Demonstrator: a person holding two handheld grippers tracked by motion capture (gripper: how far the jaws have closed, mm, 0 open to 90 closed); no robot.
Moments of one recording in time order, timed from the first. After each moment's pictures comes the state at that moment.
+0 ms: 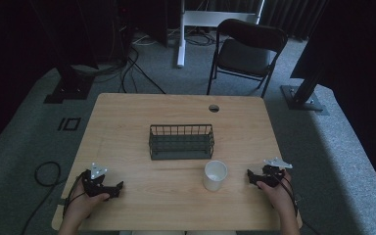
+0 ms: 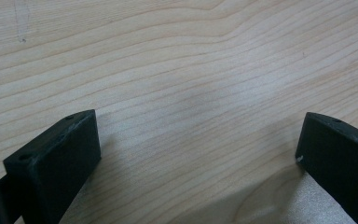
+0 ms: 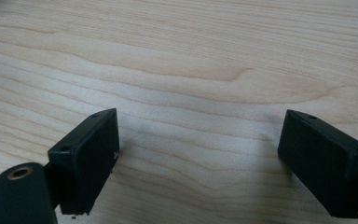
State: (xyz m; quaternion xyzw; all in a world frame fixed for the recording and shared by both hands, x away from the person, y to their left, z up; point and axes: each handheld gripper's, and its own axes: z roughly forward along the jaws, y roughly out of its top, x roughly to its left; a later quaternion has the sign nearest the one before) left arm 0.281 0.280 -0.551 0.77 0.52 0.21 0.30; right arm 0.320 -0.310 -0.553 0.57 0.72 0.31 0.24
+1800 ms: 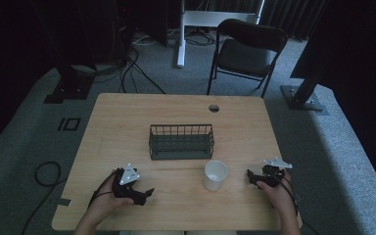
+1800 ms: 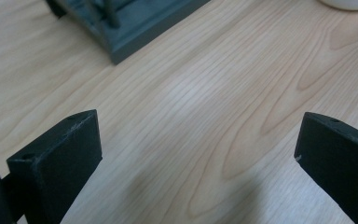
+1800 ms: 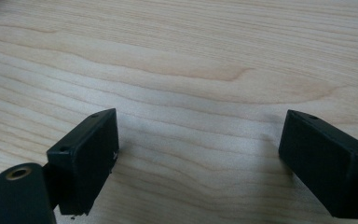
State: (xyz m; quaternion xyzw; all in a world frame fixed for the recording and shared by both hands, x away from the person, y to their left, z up) left arm 0.278 0.187 -0.530 0.85 0.33 0.17 0.38; right arm 0.320 -0.310 -0.553 0.57 0.72 0.31 0.24
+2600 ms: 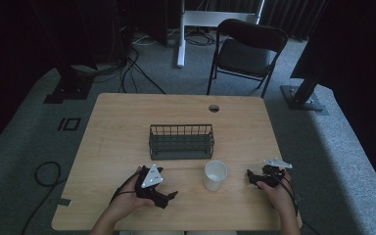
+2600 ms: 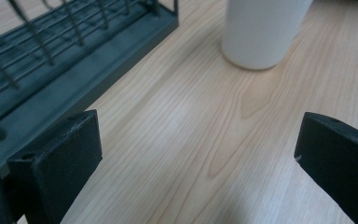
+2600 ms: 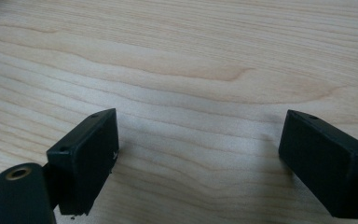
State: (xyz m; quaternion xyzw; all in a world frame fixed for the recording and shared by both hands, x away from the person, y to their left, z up) left arm 0.277 0.121 -0.520 0.85 0.24 0.14 0.44; right arm 0.320 -0.310 -0.553 0.57 0.72 0.31 0.24
